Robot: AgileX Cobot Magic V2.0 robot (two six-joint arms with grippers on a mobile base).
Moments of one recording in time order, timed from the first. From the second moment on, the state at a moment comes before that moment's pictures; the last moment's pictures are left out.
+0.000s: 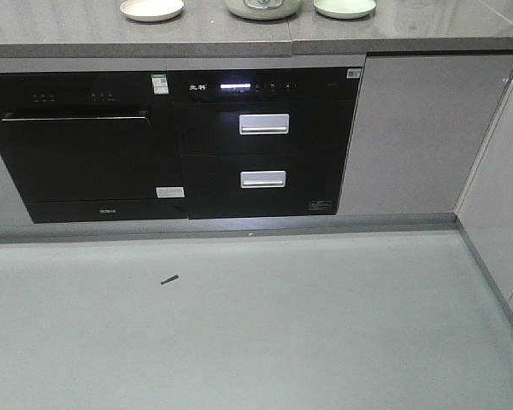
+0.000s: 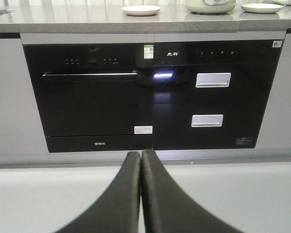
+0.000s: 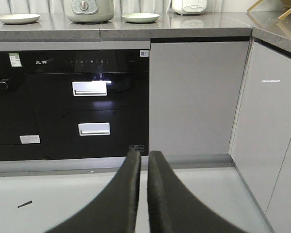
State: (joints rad) left arm 0.02 -0.01 0.03 0.02 0.25 -0.09; right arm -0.02 -0.01 0.03 -0.12 0.20 0.11
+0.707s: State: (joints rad) left arm 0.02 -0.01 0.03 0.02 0.25 -0.09; right arm -0.02 -0.01 0.03 -0.12 0.20 0.11
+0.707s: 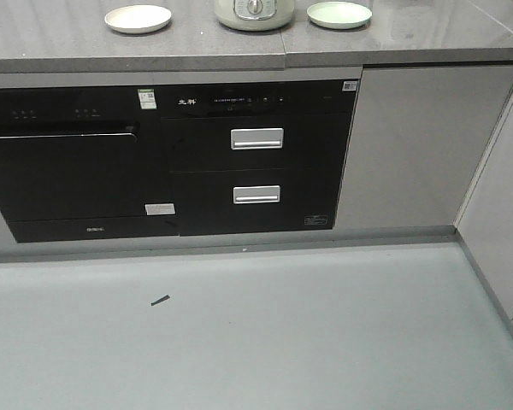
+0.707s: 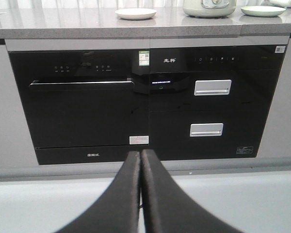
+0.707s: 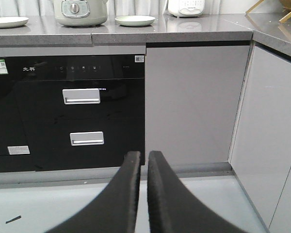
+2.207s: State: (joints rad) left arm 0.02 -0.01 0.03 0.02 0.25 -0.09; right arm -0.02 -0.01 0.03 -0.12 0.20 0.11
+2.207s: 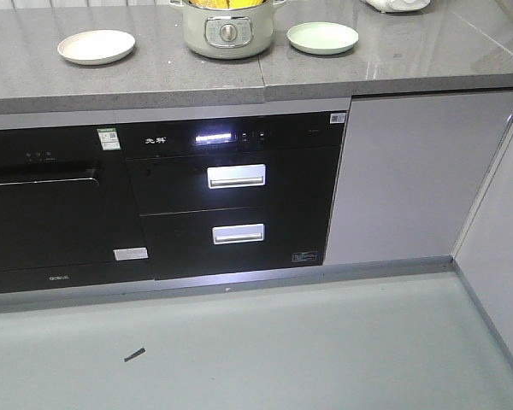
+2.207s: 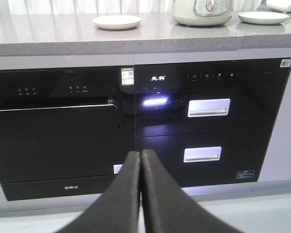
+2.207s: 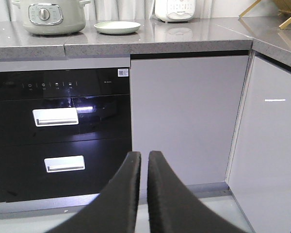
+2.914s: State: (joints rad) left arm 0.02 -0.01 0.03 0.02 0.25 -0.09; right arm -0.02 -0.01 0.03 -0.12 0.20 0.11
